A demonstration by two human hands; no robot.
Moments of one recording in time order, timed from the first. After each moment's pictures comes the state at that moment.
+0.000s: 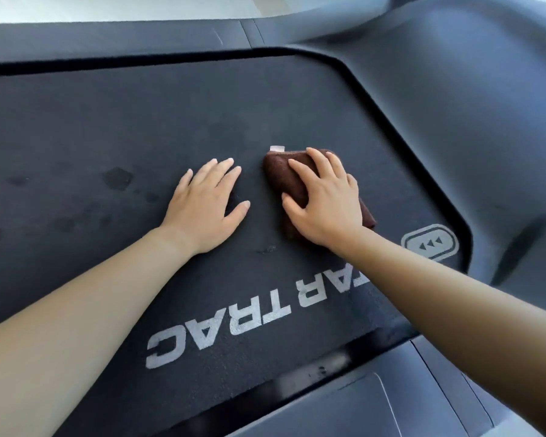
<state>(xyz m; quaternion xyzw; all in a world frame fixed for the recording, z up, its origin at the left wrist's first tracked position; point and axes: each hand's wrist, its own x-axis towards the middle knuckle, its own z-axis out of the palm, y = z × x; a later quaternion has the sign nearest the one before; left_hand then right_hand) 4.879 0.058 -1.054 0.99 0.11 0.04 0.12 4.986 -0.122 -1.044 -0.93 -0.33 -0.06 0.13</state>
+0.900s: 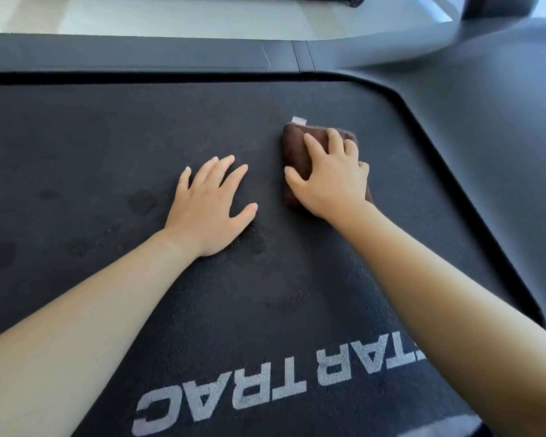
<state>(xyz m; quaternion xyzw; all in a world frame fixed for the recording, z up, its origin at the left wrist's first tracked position) 4.908 0.102 -1.059 0.97 0.21 0.05 0.10 5.066 -0.030 -1.040 -0.94 -0.32 -0.04 0.11</state>
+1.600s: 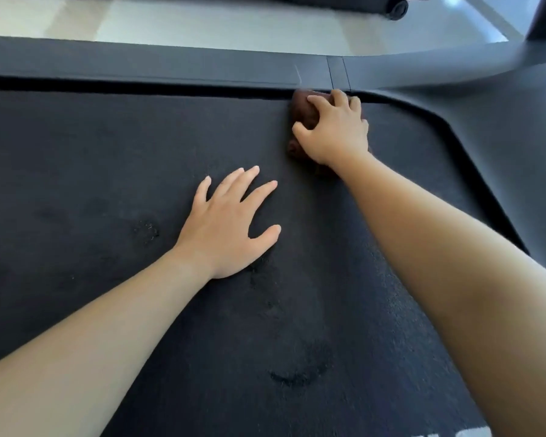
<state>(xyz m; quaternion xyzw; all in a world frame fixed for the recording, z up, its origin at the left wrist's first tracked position) 4.933 0.116 -1.061 0.97 0.21 0.05 0.11 5.169 0.081 -1.041 -0.92 -0.36 -0.01 0.15</state>
